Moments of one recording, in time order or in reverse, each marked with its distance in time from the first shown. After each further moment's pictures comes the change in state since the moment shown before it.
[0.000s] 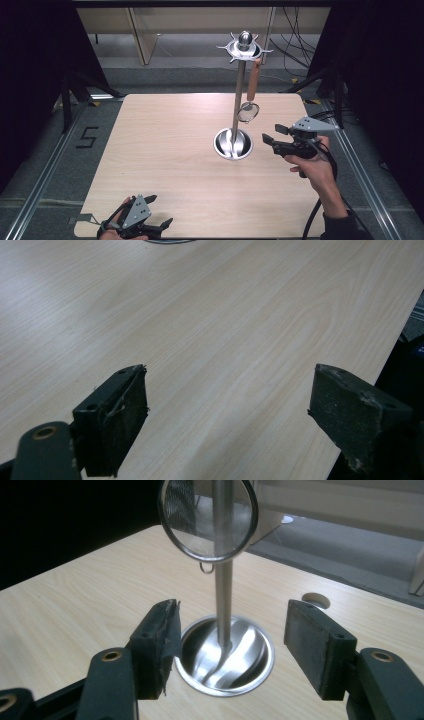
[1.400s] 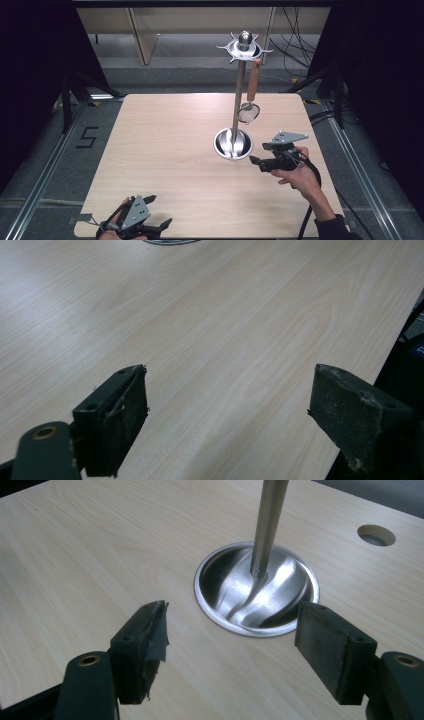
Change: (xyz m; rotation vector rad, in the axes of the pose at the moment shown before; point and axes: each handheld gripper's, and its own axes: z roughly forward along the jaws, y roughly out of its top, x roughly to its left) left arm -0.001 -0.001 -0.001 -0.013 0.010 0.000; right arm 0.016 -0.042 0.040 0.243 0.082 -0.031
